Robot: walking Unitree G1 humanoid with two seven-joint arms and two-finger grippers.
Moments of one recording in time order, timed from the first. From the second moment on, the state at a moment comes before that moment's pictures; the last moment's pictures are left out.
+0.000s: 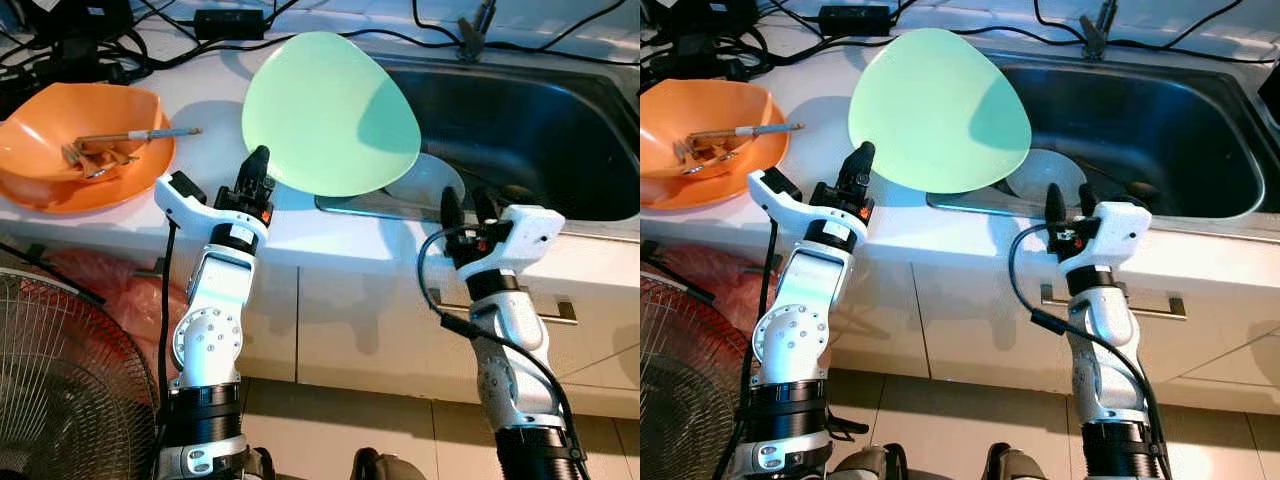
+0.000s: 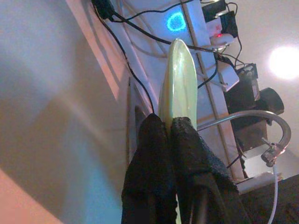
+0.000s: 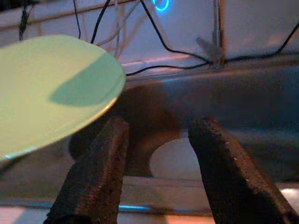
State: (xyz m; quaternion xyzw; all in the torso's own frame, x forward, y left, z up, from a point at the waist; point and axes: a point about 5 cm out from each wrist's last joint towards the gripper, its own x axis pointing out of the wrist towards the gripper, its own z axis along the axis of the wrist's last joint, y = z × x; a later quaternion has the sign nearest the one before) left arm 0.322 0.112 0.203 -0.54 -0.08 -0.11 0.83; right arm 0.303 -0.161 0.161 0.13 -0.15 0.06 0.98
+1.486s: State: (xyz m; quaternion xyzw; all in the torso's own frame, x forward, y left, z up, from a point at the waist) left arm 0.321 0.087 0.203 -0.53 -0.04 -0.17 0.83; right arm 0.302 -0.139 0.172 0.43 -0.09 0.17 0.88
